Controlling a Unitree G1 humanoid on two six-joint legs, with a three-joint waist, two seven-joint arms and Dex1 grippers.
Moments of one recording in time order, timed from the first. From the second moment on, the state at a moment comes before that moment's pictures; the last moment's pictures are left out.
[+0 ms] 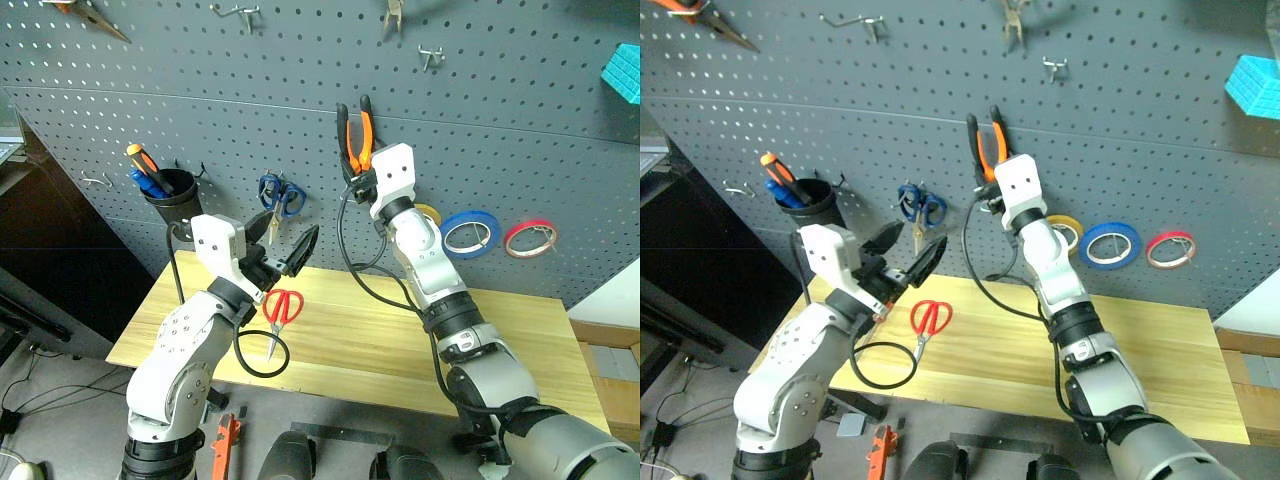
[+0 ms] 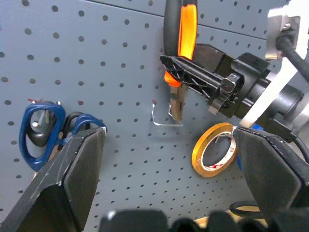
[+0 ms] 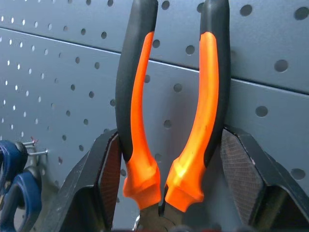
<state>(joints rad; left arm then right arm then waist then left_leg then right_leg) -0.15 0.31 0.08 -0.55 -0.53 0.48 -0.28 -0.89 -0.02 0.10 0.62 -0.06 -0.24 0.09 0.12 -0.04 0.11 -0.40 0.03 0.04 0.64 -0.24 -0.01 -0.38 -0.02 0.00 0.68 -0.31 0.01</state>
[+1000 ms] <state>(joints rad) -0.13 0.33 0.10 -0.56 -0.53 0.50 -0.27 -0.76 -0.04 0.10 0.61 -0.09 -0.09 0.09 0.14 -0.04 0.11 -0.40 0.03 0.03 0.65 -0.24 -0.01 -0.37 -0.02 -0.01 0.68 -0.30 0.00</state>
